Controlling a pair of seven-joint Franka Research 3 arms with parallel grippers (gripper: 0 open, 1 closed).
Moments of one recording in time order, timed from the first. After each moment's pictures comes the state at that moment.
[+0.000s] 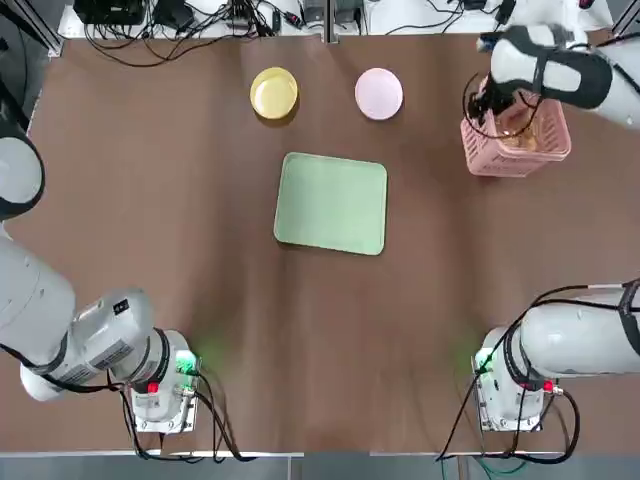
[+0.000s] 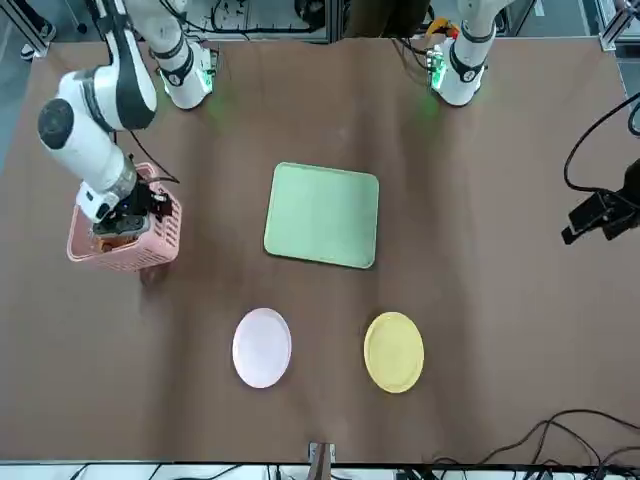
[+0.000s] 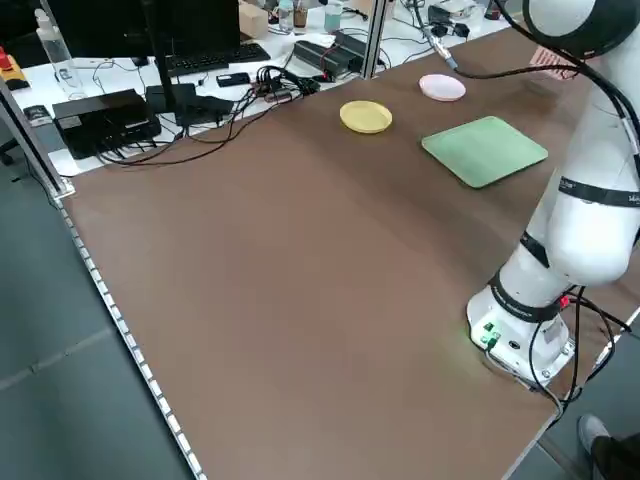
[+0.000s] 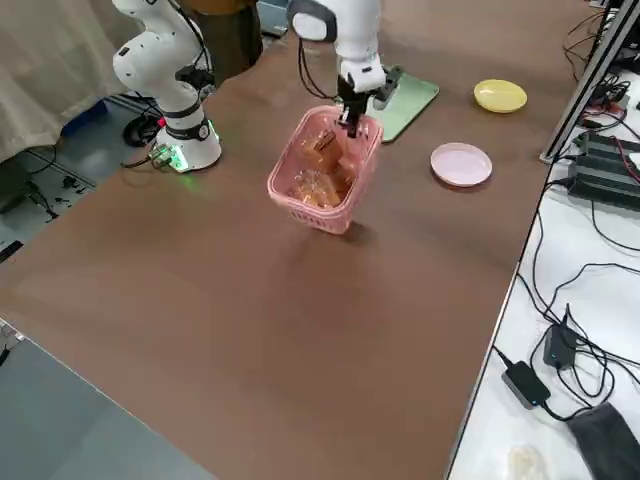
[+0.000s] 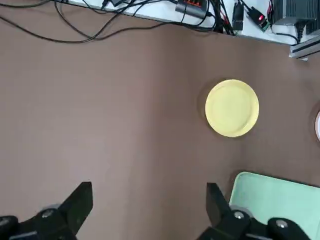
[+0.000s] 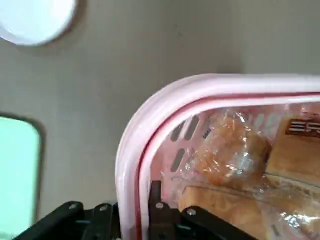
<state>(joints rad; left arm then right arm) 0.49 0.20 -0.55 -1.37 -0.02 1.70 -0.16 0.03 -0.05 0.14 -2.19 0.06 2.14 0.09</state>
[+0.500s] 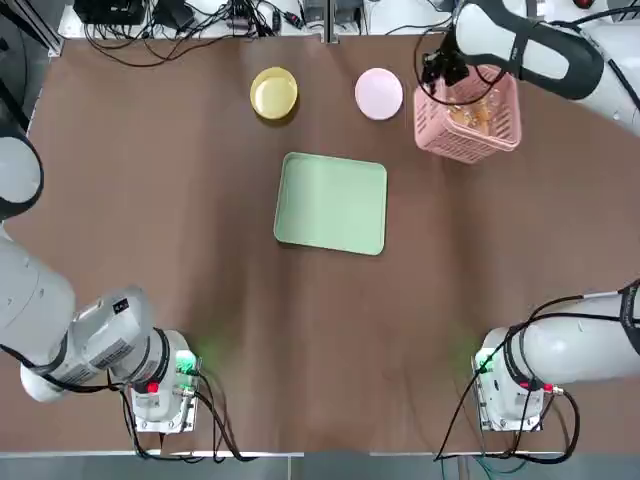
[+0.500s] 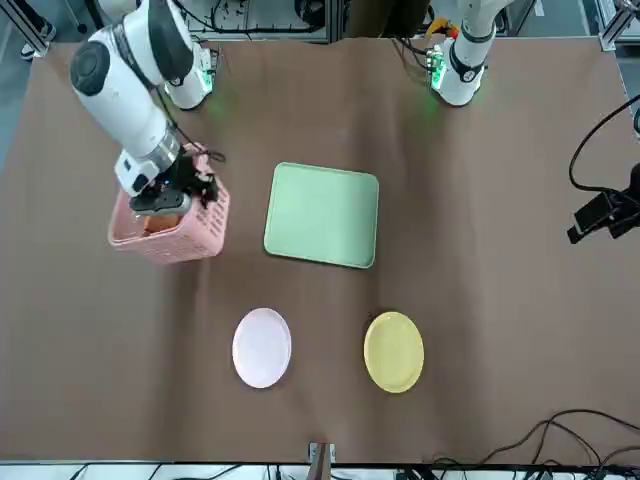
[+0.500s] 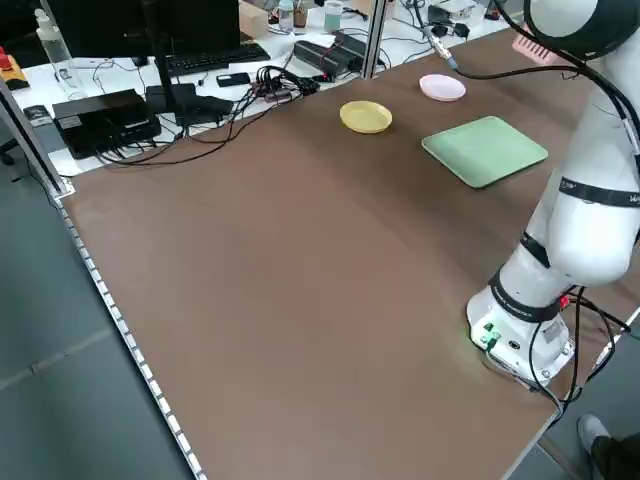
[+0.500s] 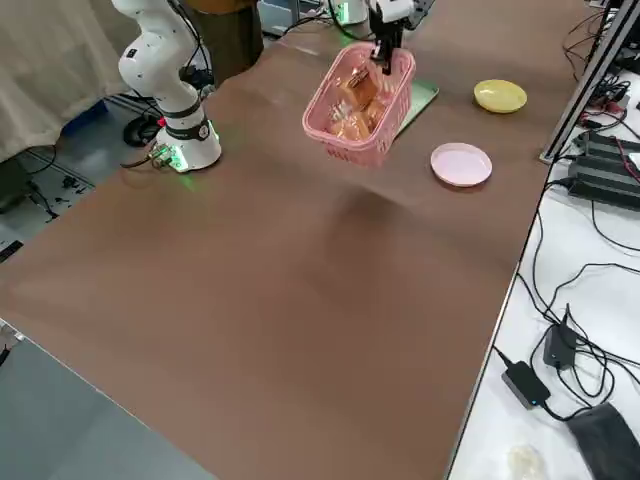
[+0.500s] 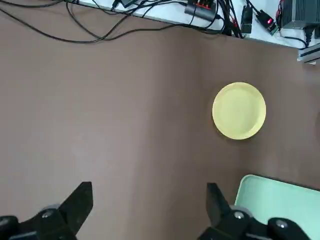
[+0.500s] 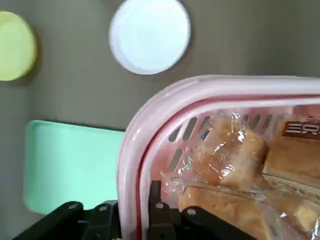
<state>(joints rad) 0.51 0.20 -0.54 -1.37 -0.01 1.70 -0.16 0.26 -0.05 0.15 -2.02 0.23 2.12 0.33</state>
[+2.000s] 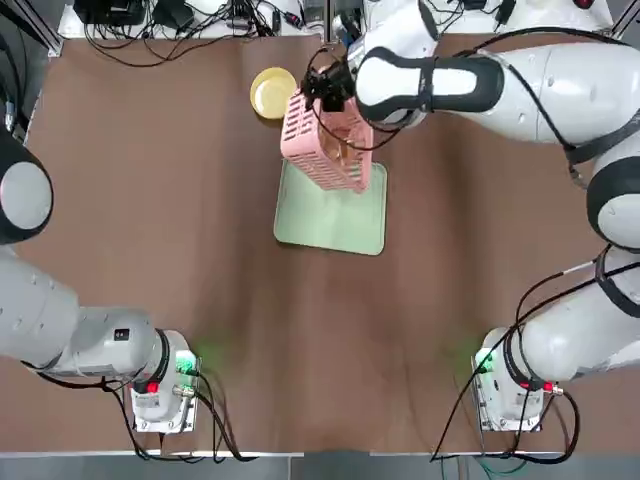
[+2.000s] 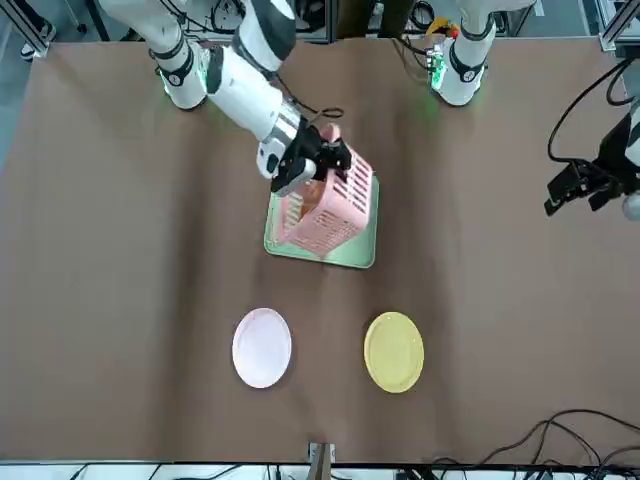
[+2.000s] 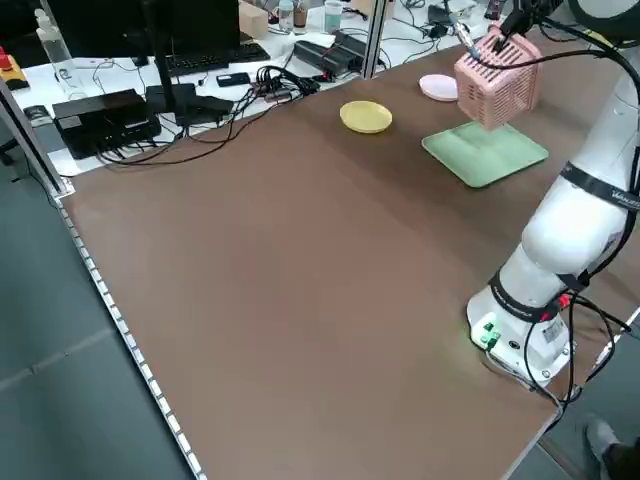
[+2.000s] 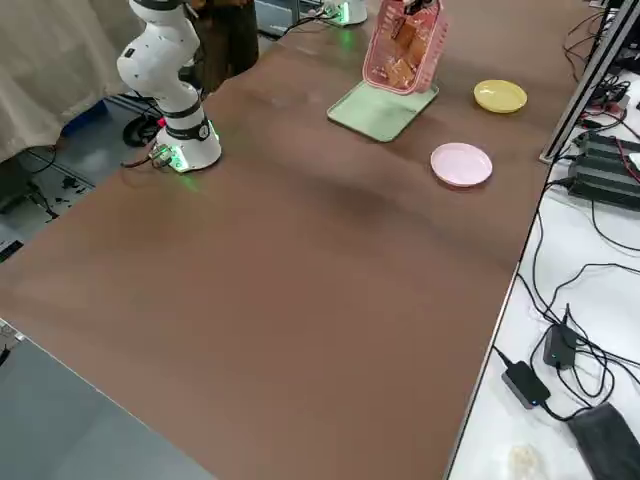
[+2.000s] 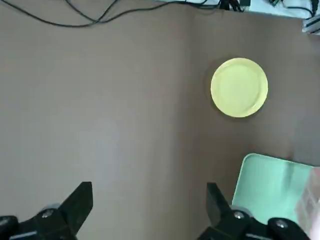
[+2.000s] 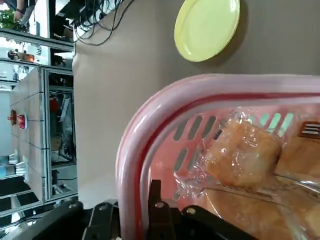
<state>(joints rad) 0.02 0.07 -0.09 -1.46 -0.04 1.64 -0.16 0.19 0.33 0.73 -1.90 0.63 2.79 0.34</state>
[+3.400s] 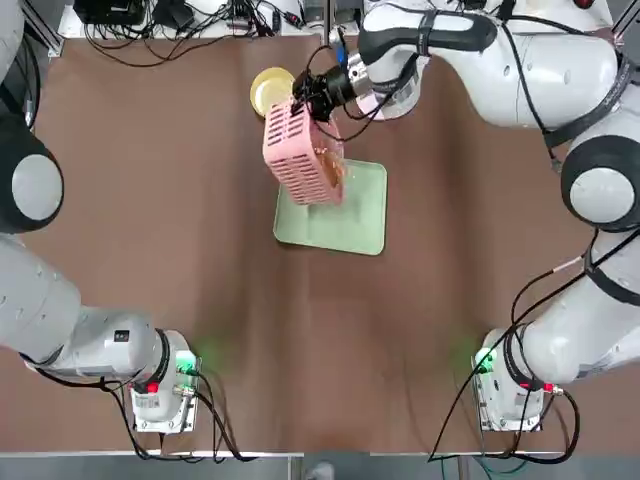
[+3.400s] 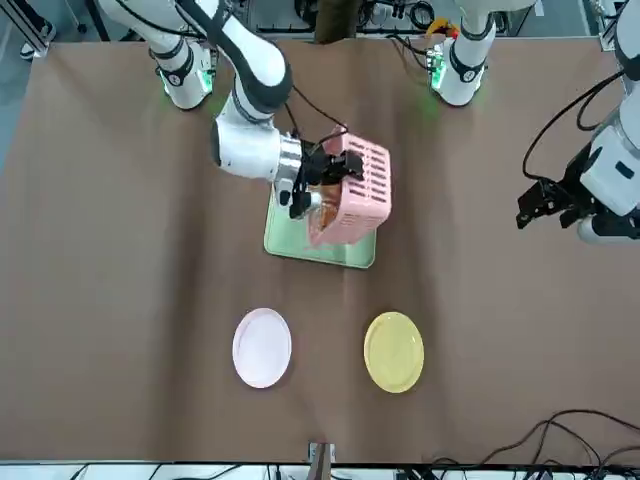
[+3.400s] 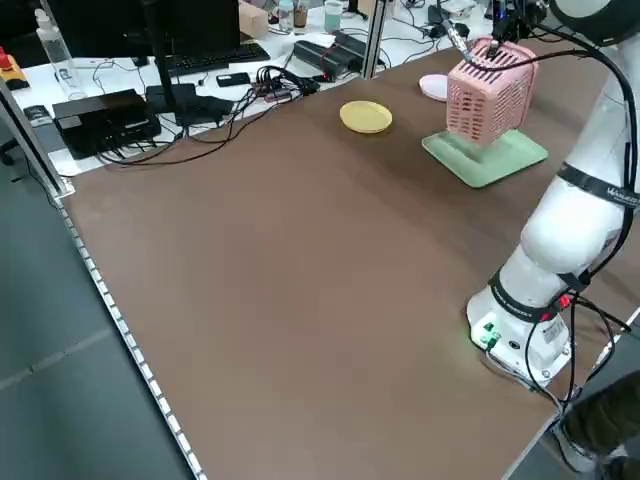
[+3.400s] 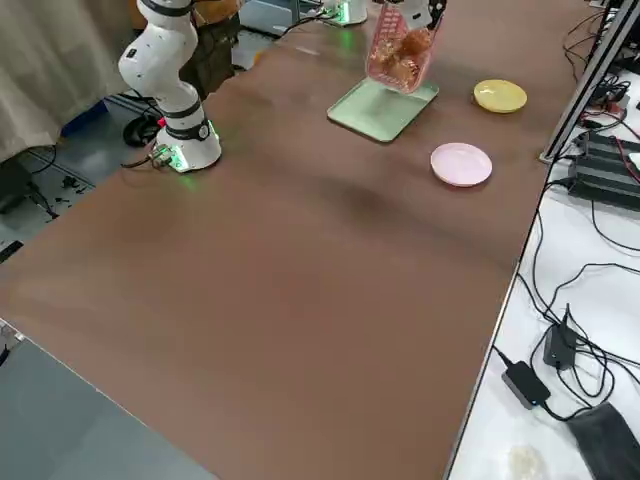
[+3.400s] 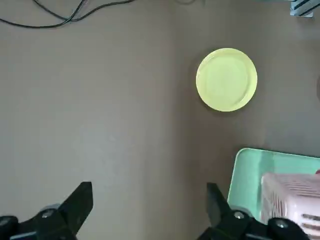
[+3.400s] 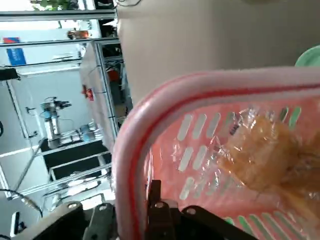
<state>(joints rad) 0.00 0.14 -0.13 -1.45 -0.04 1.68 -0.14 0.23 0.45 0.66 -1.78 1.32 2.58 -0.19</state>
